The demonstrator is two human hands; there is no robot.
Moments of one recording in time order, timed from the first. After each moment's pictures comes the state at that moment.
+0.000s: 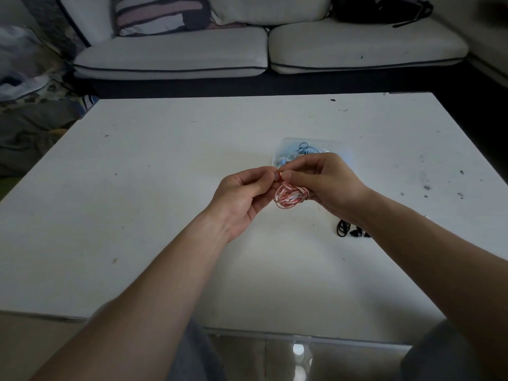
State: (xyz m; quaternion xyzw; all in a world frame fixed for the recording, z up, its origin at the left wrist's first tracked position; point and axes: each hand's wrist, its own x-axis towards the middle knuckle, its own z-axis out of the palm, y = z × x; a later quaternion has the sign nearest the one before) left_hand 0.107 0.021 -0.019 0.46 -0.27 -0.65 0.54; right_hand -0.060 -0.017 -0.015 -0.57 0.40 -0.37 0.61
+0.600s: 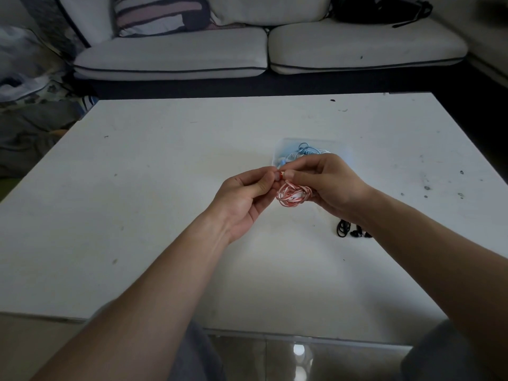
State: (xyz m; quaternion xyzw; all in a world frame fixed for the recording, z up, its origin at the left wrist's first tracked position) left_hand 0.109 0.019 -0.020 0.44 -0.24 -0.67 0.54; right_hand -0.063 -0.021 -0.015 -0.55 0.37 -0.36 0.66
